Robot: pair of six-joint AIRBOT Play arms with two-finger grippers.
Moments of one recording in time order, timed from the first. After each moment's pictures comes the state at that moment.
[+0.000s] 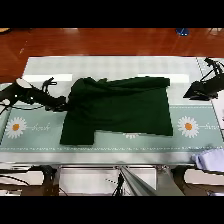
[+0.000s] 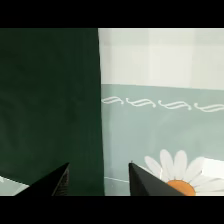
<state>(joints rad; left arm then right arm) 0.15 -1.57 1.00 0.95 -1.18 -1.18 -0.38 -1.48 1.35 -1.21 1.52 1.26</state>
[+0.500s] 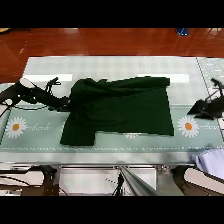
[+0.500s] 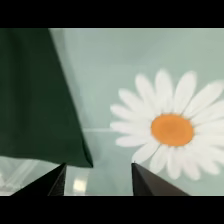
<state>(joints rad) 0.12 -1.55 1.00 0.92 -1.21 -1.14 -0.53 -1.28 0.96 -1.23 1.45 1.23</state>
